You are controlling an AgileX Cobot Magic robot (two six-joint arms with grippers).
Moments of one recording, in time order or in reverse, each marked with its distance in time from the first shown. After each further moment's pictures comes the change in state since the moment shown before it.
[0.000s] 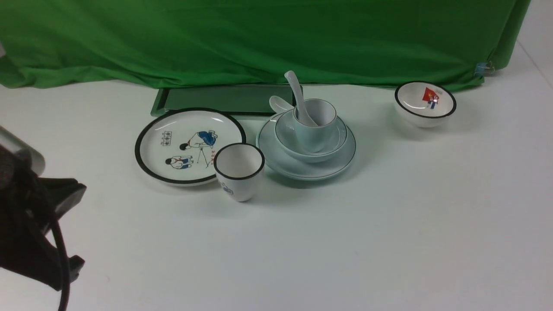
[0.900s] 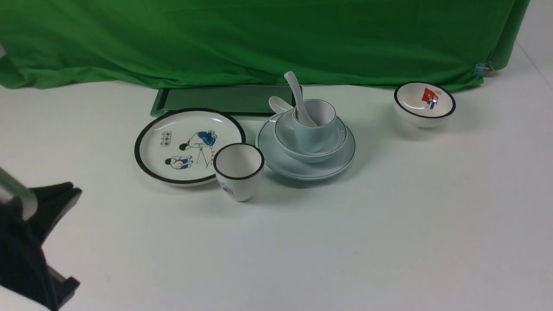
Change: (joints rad) right arm -0.001 0.004 0.000 -0.002 0.028 0.002; left arm 0.022 -0.150 0.222 0.128 -0.250 -0.021
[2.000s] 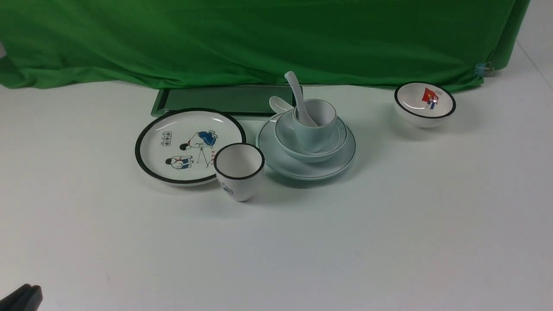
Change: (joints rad) right arm 0.000 0.002 0.000 0.000 -0.003 0.000; left arm 0.245 -0.542 0.398 -0.311 0.056 -0.064
